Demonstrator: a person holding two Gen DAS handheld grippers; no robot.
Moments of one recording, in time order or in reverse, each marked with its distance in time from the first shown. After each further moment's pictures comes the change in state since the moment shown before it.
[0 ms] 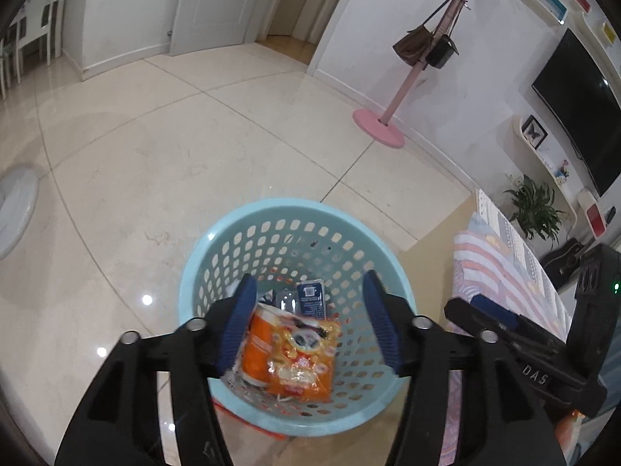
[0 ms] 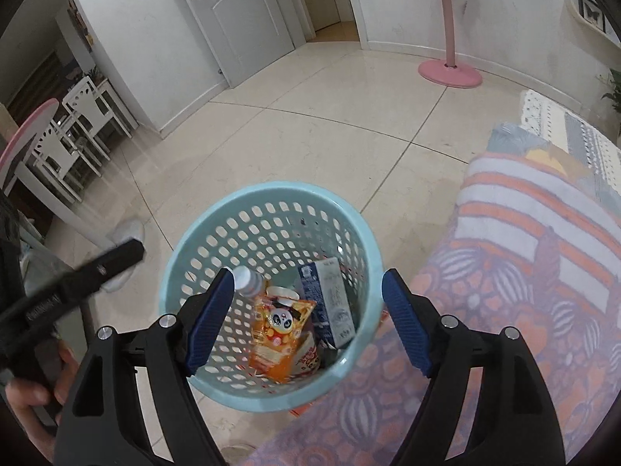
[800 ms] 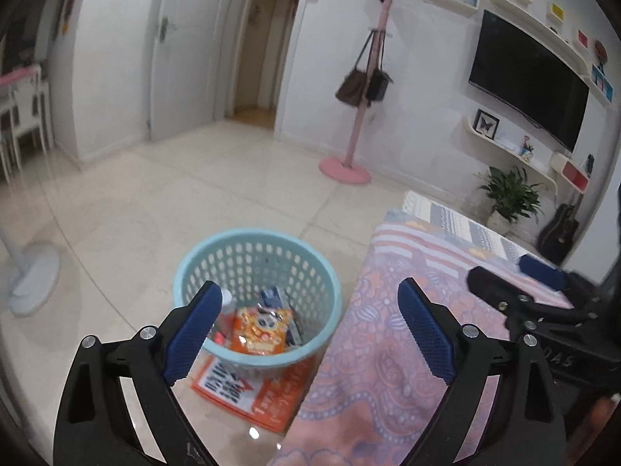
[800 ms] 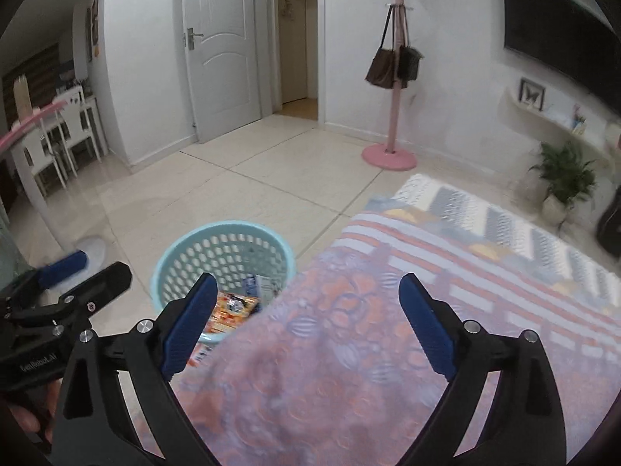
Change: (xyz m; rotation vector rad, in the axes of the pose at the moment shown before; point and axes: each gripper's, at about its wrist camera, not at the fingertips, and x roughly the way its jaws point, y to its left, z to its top) left arm -0.136 -0.113 -0.101 0.235 -0.279 0.033; right arm -0.199 0.009 -0.080 -0.139 -0.305 -0.270
